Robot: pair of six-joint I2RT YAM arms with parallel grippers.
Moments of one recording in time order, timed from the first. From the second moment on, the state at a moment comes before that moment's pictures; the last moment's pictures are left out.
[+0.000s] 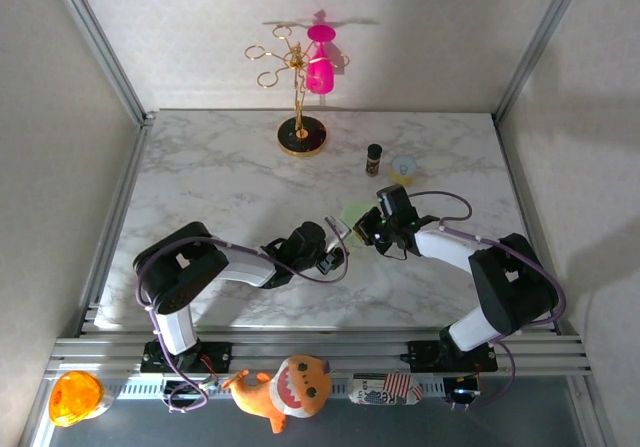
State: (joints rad) left arm -0.89 1.80 0.72 0.48 -0.07 -0.02; right arm 0.51 1.52 0.72 -0.09 -0.30 1.28
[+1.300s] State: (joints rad) left arm -0.84 1.85 0.73 0.46 0.09 -0.07; right arm 0.48 1.53 0.79 -0.21 -0.28 1.19
